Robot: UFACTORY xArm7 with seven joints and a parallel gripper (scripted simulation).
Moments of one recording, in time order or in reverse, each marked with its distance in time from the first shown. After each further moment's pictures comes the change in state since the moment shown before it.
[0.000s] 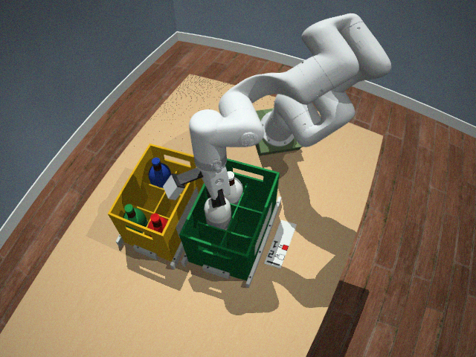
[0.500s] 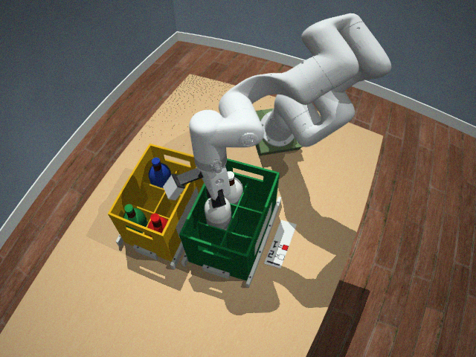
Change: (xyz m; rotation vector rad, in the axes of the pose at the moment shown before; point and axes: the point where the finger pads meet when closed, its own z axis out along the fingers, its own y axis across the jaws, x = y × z) arm 0.000 0.000 0.001 0.000 0.000 0.000
